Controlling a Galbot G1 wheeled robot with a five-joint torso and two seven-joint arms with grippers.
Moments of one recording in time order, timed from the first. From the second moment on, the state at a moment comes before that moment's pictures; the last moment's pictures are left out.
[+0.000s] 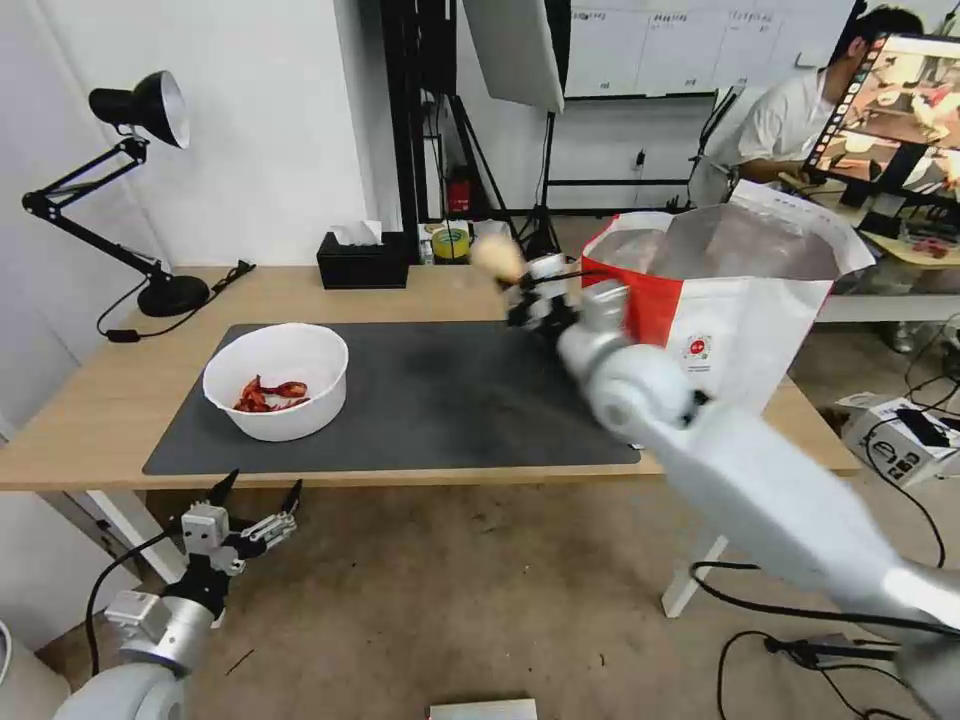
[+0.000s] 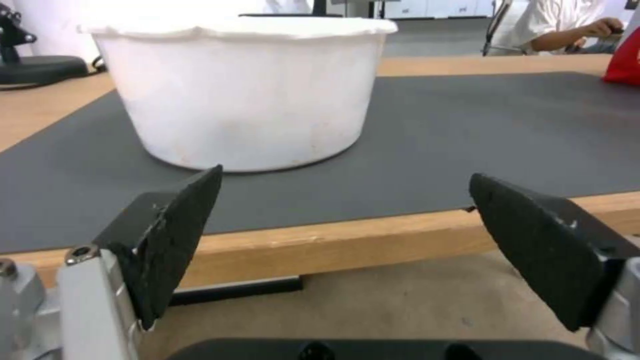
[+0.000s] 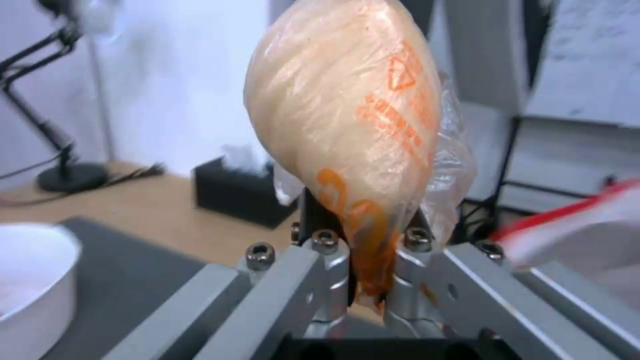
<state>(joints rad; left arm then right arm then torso) 1.65 -1.16 -0.74 -1.97 -0.44 -0.10 0.19 -0.44 0.87 -0.12 1.90 0.87 -0.33 0.31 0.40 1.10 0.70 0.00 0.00</state>
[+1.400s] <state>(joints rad) 1.65 -1.16 -0.72 -1.99 -0.44 -0.10 0.18 -0.55 0.75 0.11 1.92 0.94 -0.33 0.51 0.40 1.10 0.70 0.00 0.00</state>
